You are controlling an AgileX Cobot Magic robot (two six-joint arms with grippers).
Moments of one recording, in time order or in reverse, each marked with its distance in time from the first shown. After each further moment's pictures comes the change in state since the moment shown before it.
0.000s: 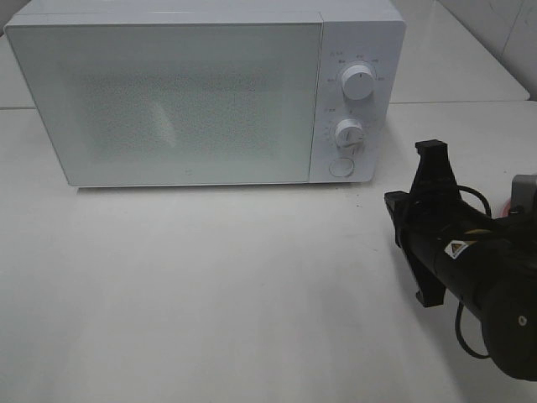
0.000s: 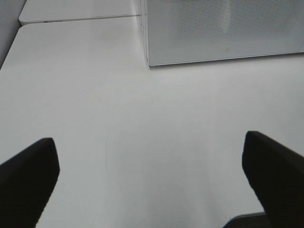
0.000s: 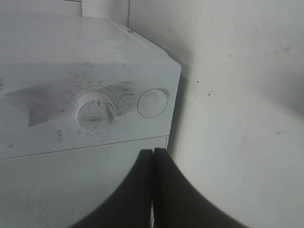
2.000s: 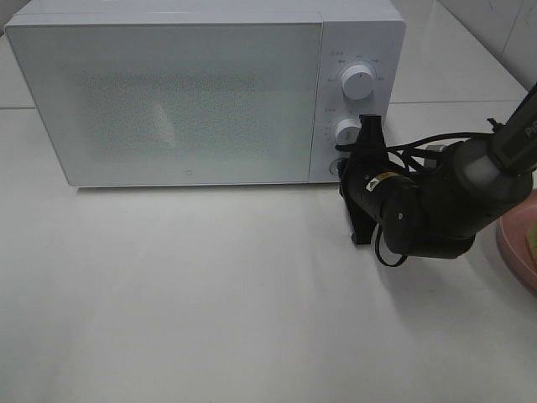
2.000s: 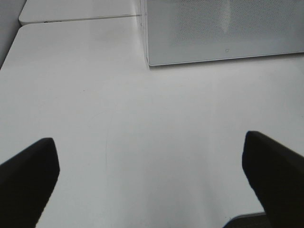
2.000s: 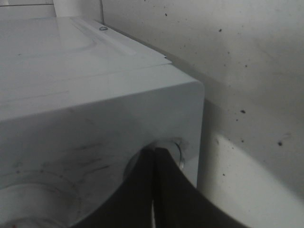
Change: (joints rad) left arm 0.000 0.000 0.000 0.000 0.000 0.000; right arm -0.248 0.389 -0.475 -0.244 0.158 0.150
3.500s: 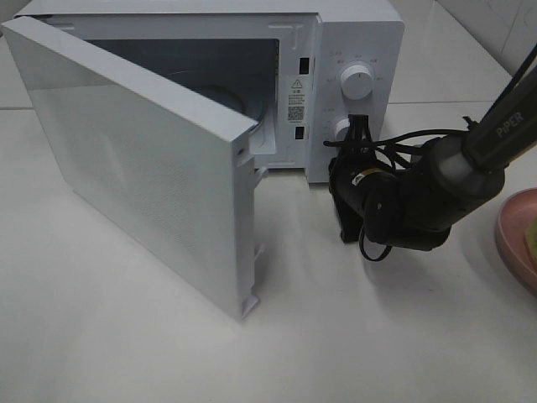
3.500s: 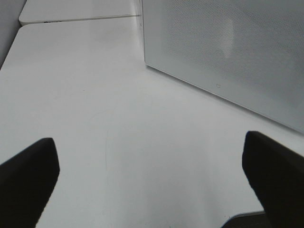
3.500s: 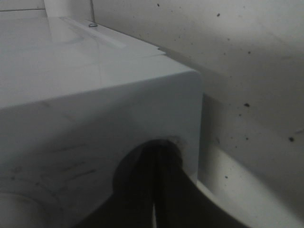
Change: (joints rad) left arm 0.000 0.000 0.000 0.000 0.000 0.000; right arm 0.013 0.058 -0.101 0.073 0.050 -0.041
